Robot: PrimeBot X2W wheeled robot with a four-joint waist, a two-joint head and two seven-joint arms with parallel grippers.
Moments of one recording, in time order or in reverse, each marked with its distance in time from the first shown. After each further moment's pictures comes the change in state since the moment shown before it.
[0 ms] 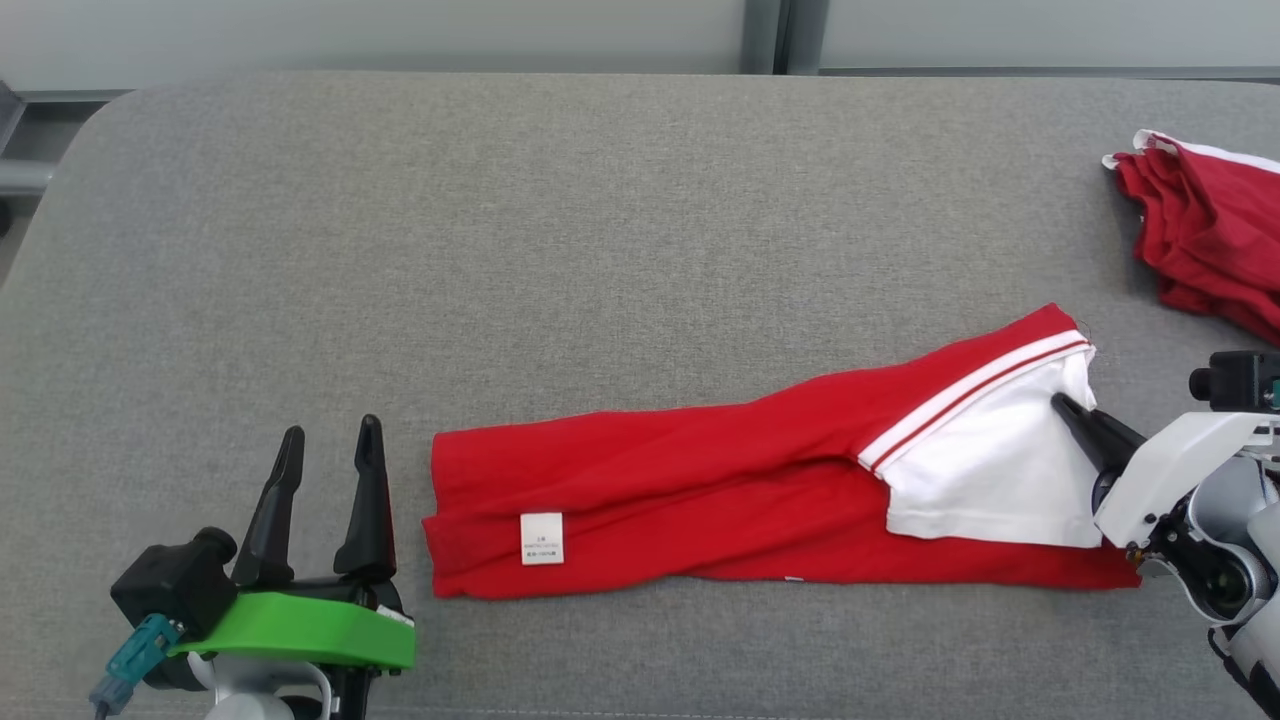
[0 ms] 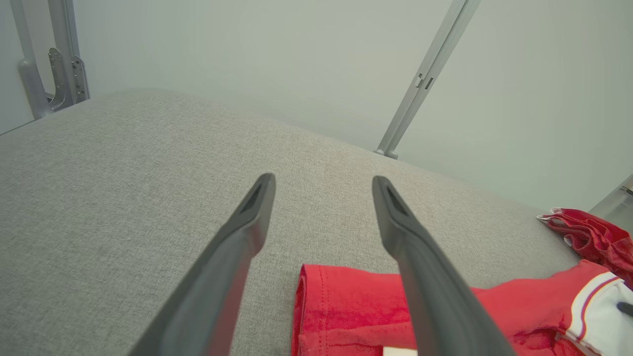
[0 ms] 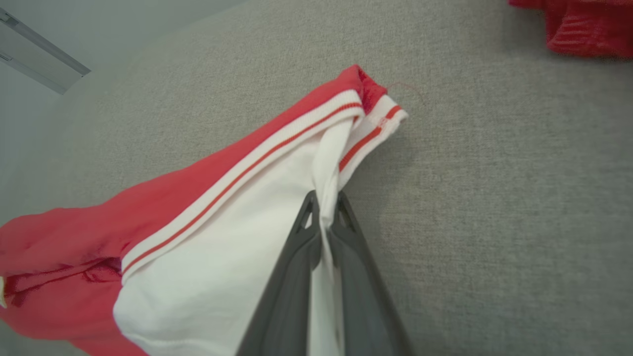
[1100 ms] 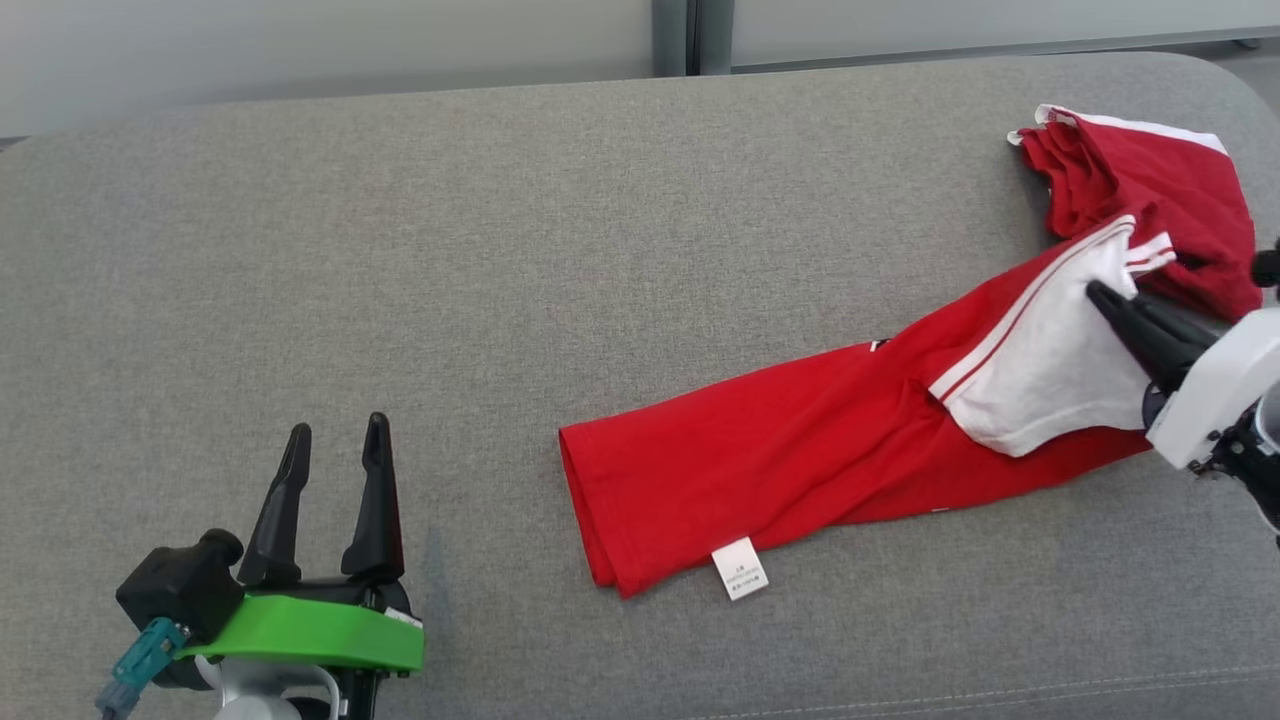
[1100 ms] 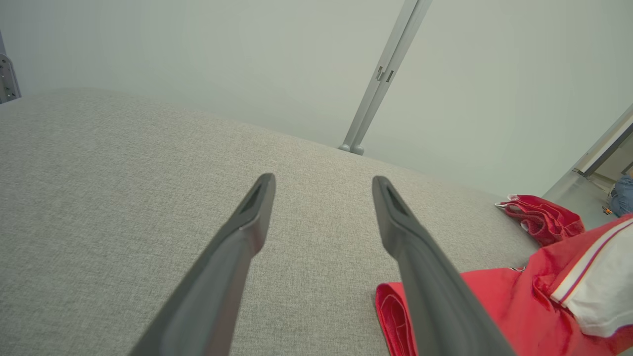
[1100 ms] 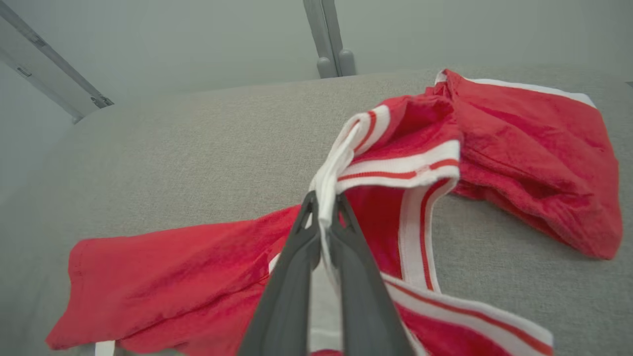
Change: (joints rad) left arm 0.008 -0.005 -0.007 -0.029 0.007 0.008 0.000; right arm -0.080 -0.185 0.035 -0.212 0.044 0.001 0.045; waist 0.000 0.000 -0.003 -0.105
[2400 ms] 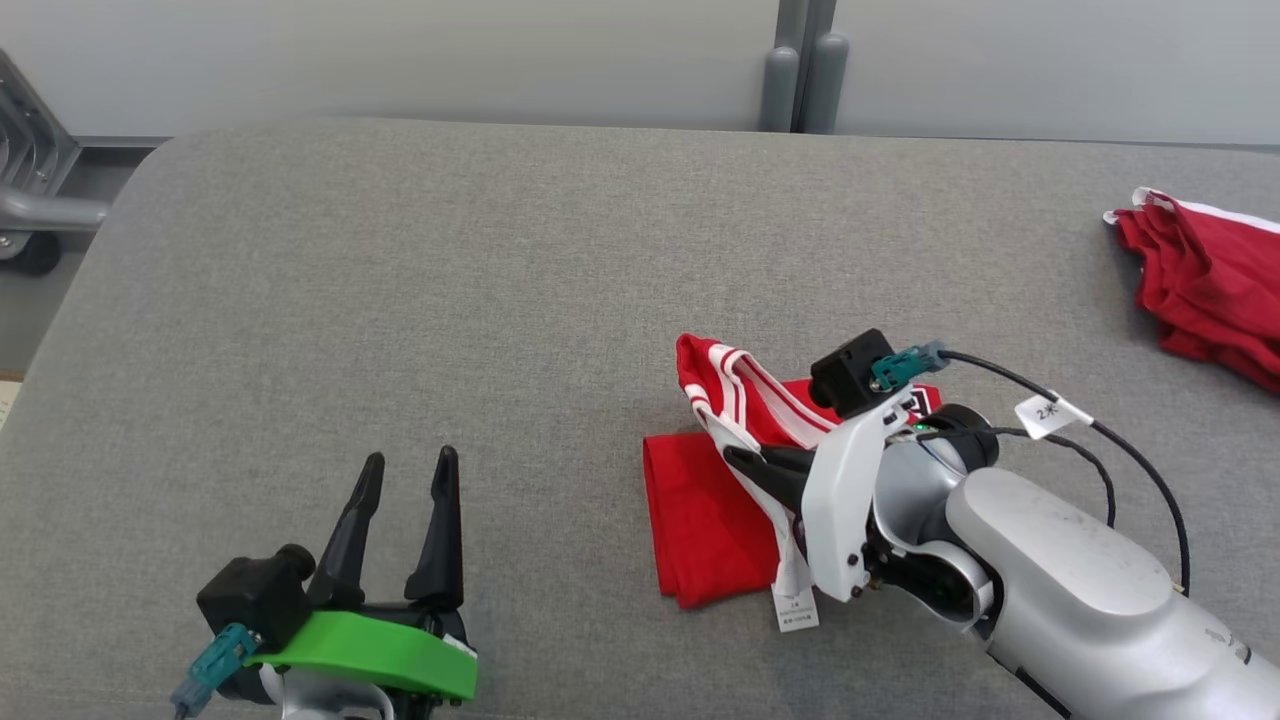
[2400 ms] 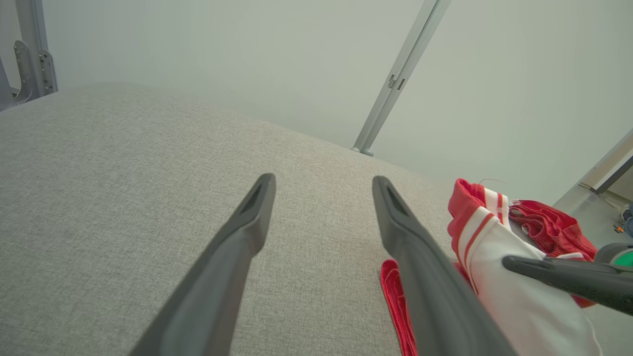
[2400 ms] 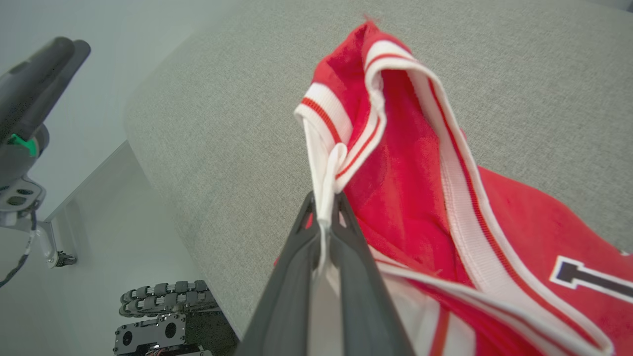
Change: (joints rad) left arm 0.001 -0.026 -0.075 0.069 -0.003 -0.028 0.000; right arm -0.117 0.350 0.405 -0.066 -0.155 -0.093 0.209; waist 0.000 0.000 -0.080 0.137
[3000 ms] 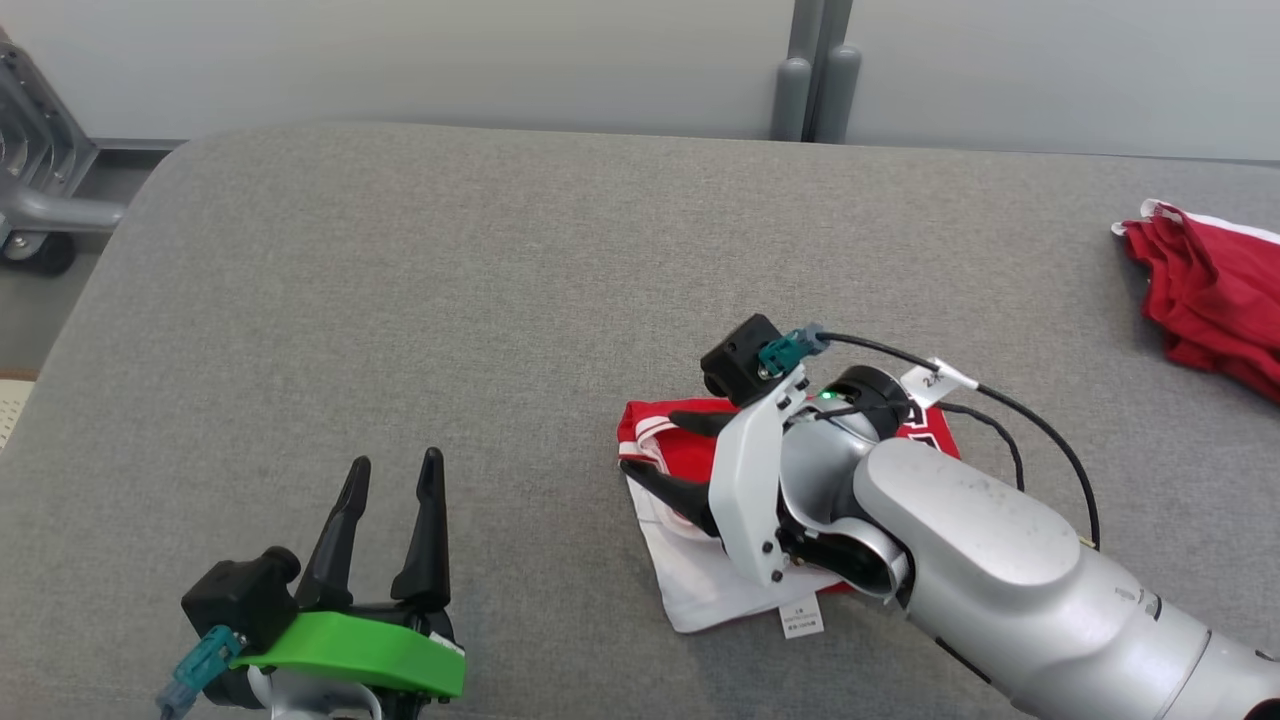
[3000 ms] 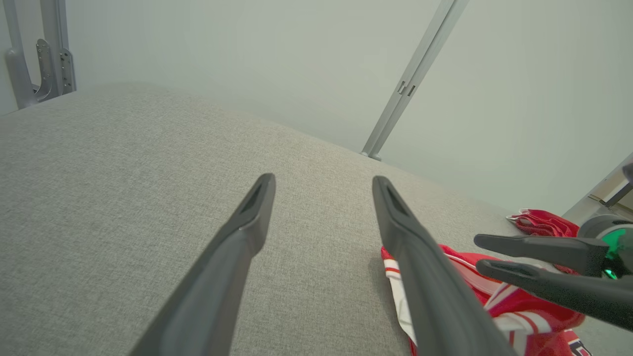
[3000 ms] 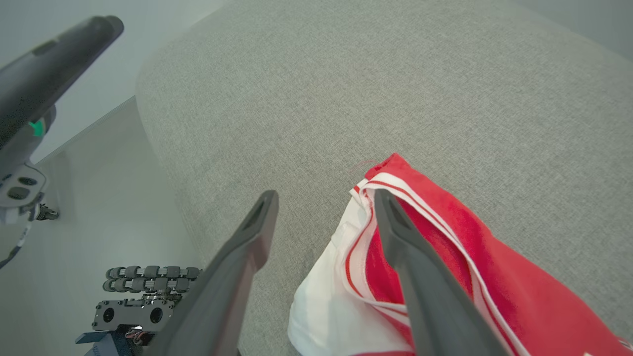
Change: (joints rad) left arm 0.003 -0.005 0.022 0.015 -0.011 -0.007 0.000; right arm -0.116 0.119 0.095 0.099 -0.084 0.012 0.042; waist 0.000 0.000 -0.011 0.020
